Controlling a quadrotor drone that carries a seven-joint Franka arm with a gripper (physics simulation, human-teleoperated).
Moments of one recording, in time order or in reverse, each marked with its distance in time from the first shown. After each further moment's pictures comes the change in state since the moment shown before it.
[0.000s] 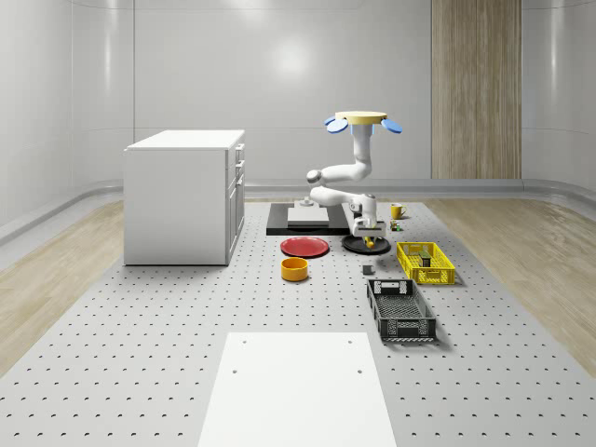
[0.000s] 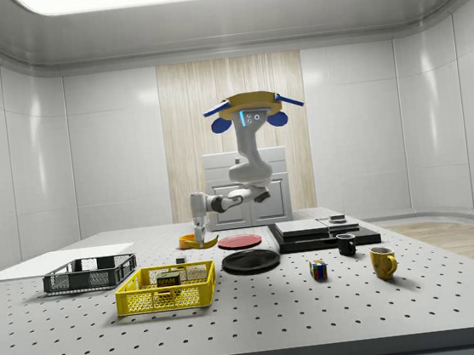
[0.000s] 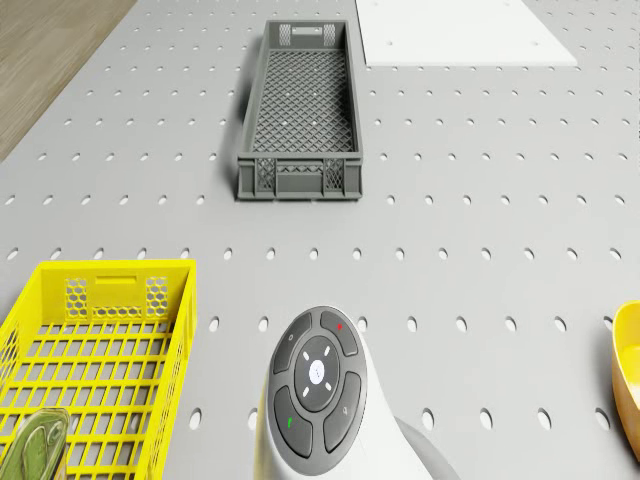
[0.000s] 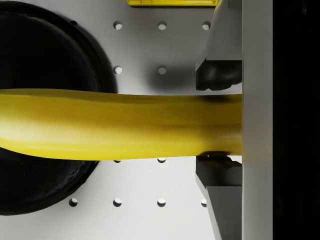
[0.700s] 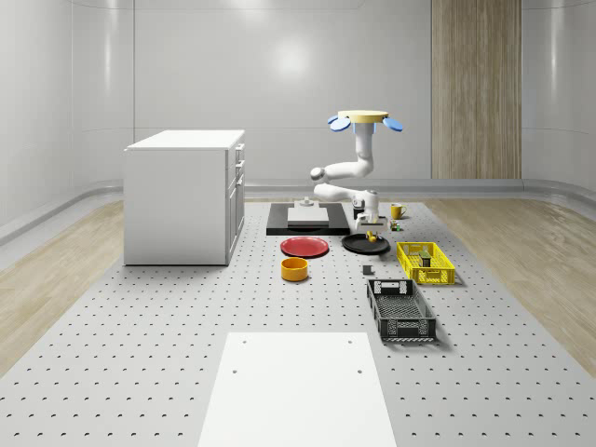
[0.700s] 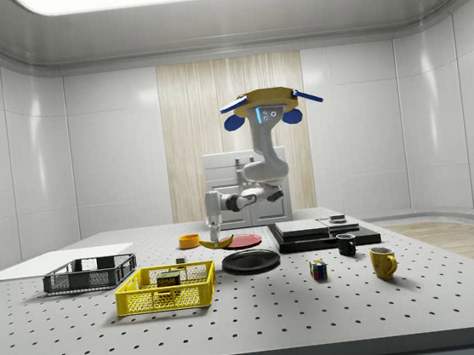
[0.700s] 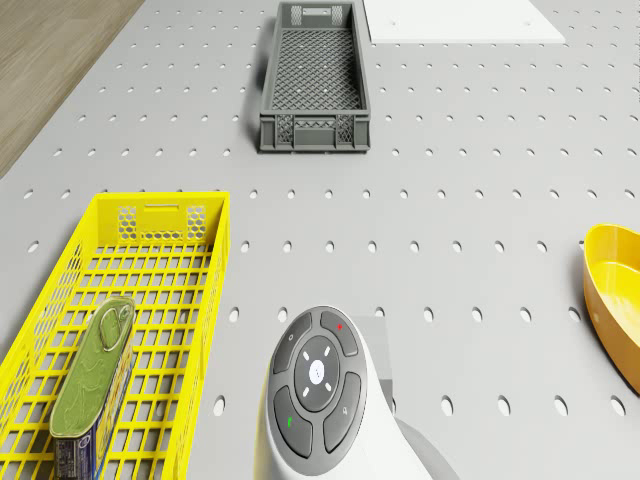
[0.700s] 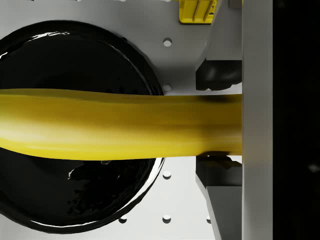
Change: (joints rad) arm 0.004 0.006 -0.002 -0.001 -0.003 -0.005 -0.003
